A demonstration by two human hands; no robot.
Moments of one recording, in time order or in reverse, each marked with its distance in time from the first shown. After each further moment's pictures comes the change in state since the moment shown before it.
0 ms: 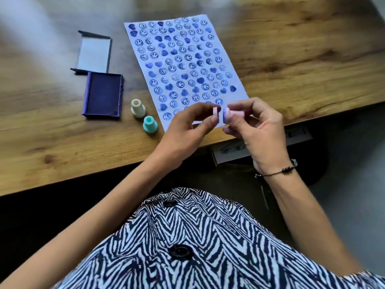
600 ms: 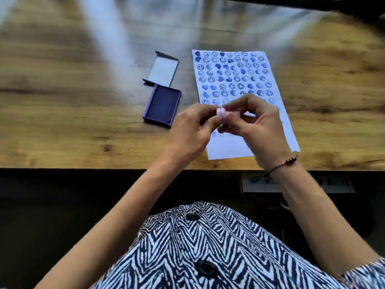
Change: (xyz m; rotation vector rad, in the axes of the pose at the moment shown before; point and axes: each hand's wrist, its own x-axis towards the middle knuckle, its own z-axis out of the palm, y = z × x) left_hand -0.010 0.017 -0.057 0.348 0.401 0.086; right_hand 0.035 -0.037 0.067 -0.022 -0.356 -0.098
